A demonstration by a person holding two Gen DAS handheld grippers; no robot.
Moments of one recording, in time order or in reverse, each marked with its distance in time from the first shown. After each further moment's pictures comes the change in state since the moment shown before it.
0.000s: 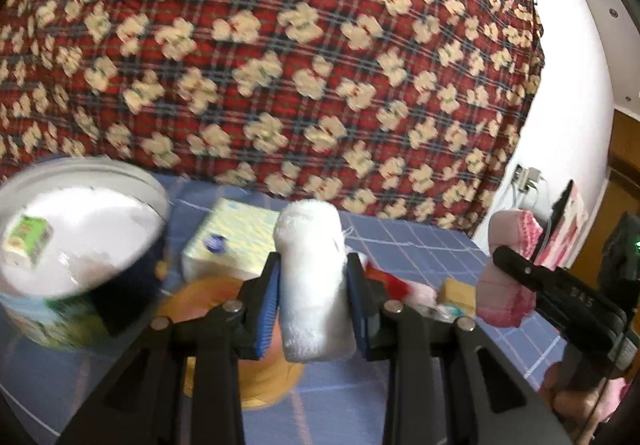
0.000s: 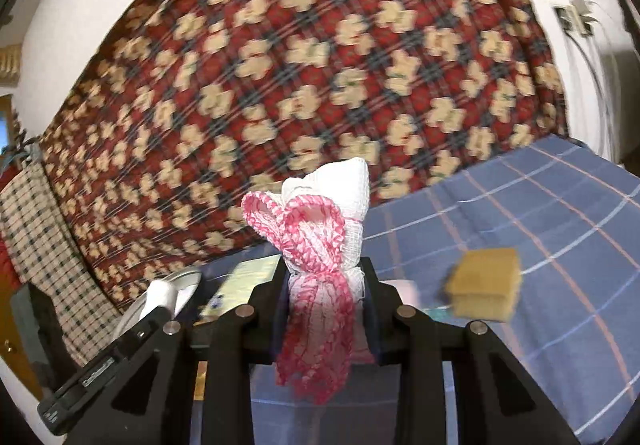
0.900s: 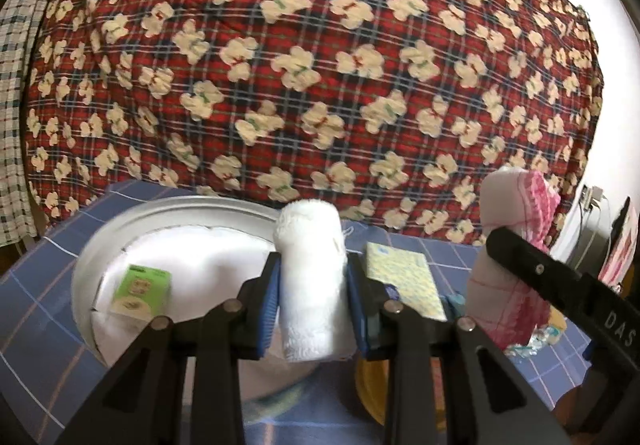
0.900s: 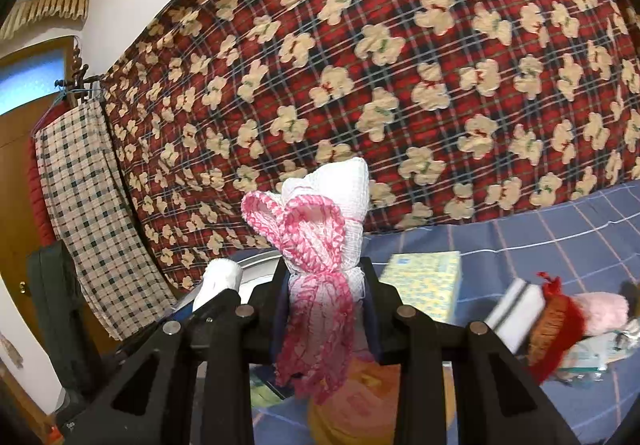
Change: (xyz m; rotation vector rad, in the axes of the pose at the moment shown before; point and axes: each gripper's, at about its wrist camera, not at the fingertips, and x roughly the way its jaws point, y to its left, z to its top) left arm -0.016 0.120 0.037 -0.010 -0.058 0.223; right arm 0.090 0.178 -0.039 -0.173 0.029 0.206
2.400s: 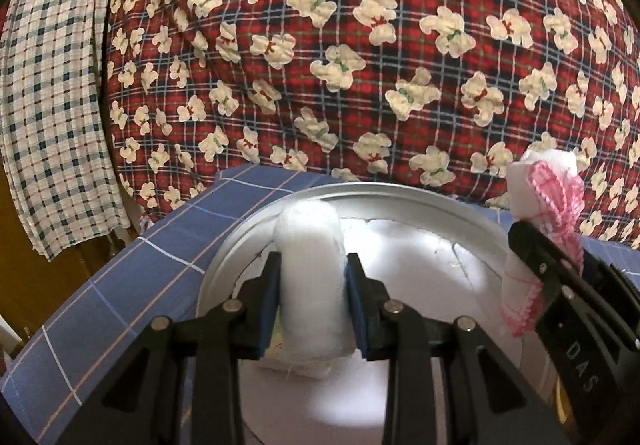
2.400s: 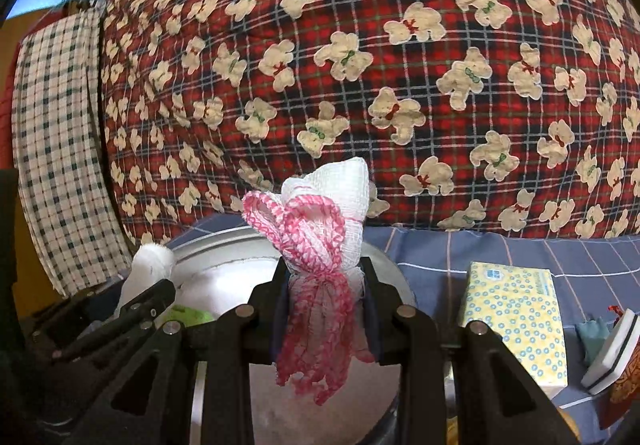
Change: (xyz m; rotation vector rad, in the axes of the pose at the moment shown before) left arm 0.047 0.090 0.004 0.013 0.082 0.403; right arm 0.134 0.075 -0.036 -0.222 0.073 -0.115
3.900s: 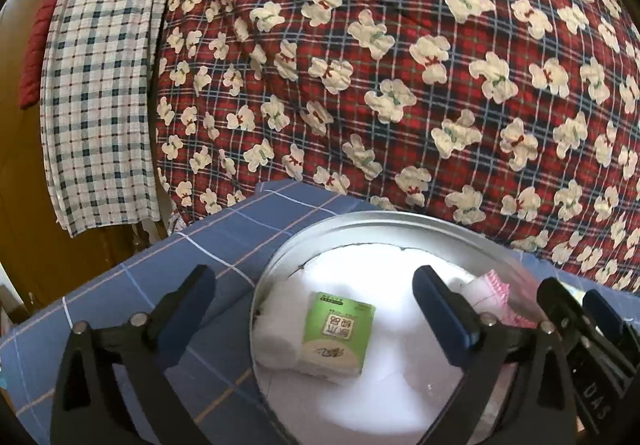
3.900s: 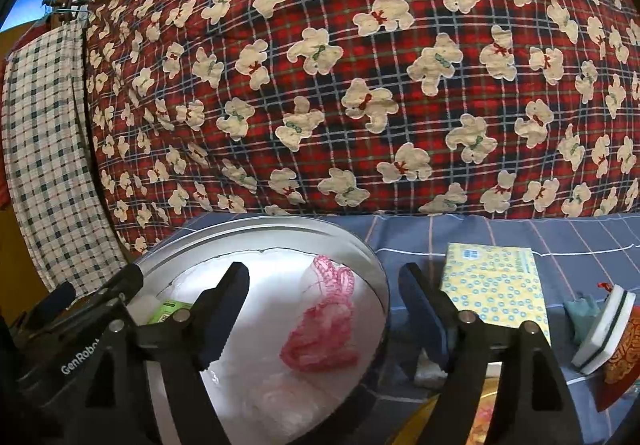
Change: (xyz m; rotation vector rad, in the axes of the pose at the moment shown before) left arm -0.020 0.025 -0.002 -0.150 -0.094 0.093; right arm -0.012 -0.020 -0.005 0.073 0.015 -0.024
